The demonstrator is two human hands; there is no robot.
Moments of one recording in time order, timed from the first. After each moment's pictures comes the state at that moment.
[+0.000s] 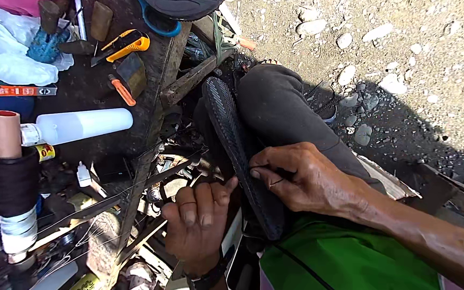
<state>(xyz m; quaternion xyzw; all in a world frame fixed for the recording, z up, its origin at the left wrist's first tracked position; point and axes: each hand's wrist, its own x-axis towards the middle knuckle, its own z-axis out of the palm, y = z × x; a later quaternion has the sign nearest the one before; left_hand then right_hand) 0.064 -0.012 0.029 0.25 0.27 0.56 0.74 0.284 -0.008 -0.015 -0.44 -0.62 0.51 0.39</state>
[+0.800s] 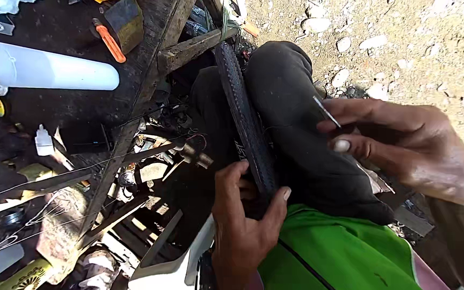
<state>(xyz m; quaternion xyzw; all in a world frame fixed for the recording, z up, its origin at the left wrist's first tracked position) 0.097 -0.075 0.030 0.61 0.61 0.30 0.41 0.370 -0.024 0.009 -0.48 -0.55 0.57 0.38</state>
